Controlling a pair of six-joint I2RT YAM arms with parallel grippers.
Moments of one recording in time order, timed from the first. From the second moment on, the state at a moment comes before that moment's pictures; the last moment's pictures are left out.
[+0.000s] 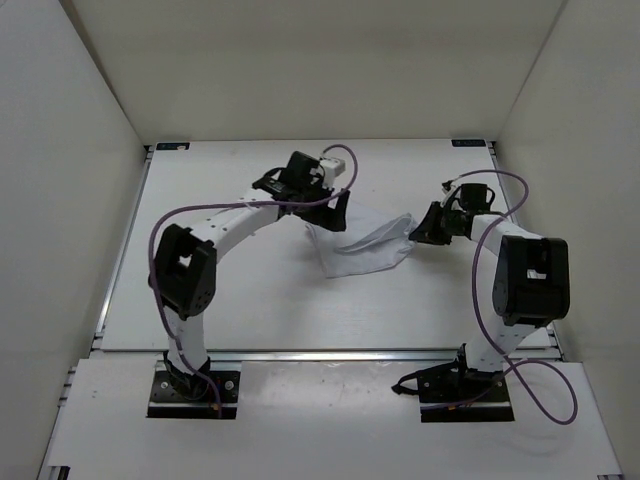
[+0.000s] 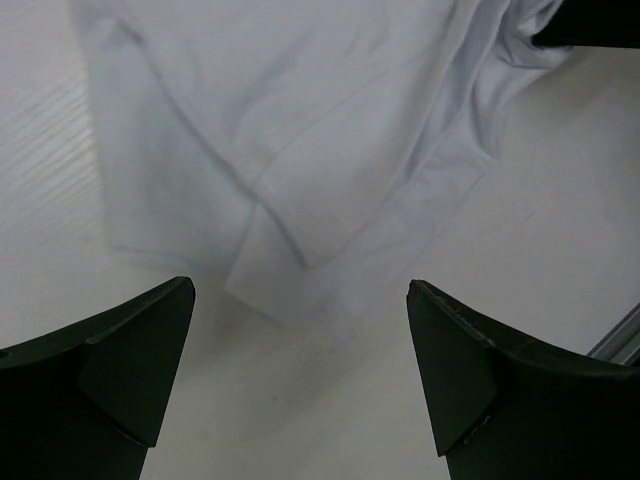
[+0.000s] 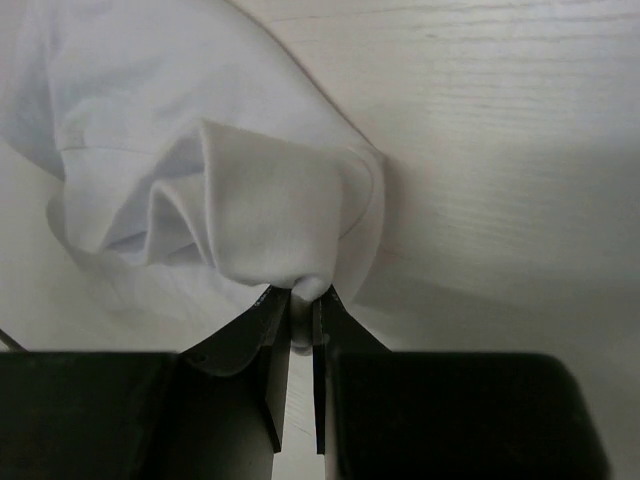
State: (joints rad) left arm -0.54 1.84 1.51 -0.47 0.26 -0.13; right arm -0.06 1.71 1.01 -0.25 -0.56 0.26
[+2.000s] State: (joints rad) left arm -0.46 1.39 1.66 -0.38 0.10 -0.20; right arm 0.16 1.18 1.33 -0.24 -0.46 0.13
